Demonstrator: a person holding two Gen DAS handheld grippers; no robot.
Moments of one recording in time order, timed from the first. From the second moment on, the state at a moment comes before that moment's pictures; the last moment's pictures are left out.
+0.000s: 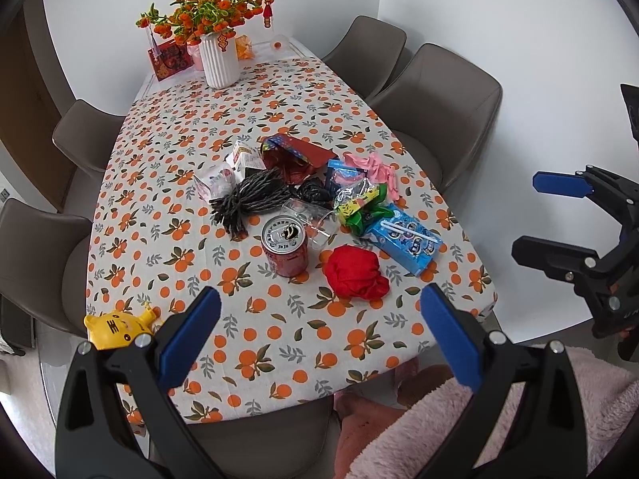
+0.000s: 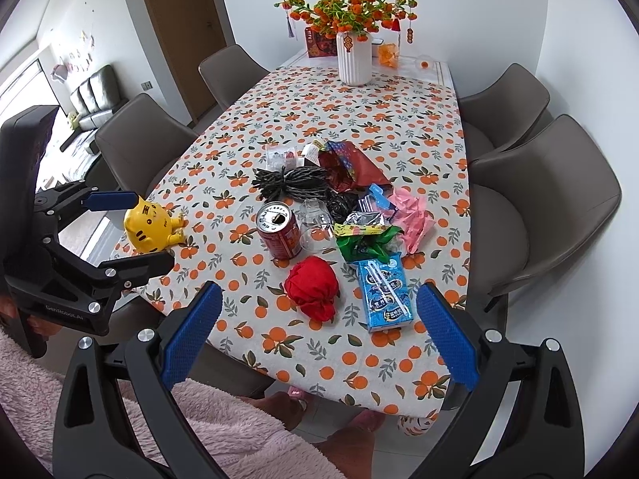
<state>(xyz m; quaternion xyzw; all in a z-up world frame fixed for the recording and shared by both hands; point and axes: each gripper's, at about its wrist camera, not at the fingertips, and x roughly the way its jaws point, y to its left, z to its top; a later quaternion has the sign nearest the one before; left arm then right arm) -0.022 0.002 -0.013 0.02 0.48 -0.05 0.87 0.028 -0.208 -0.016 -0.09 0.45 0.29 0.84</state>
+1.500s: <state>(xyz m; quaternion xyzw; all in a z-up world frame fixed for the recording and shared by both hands) 0.060 -0.058 -0.216 0.01 0.51 0.06 0.86 0.114 -0.218 -0.245 -0.20 0.51 0.23 0.80</state>
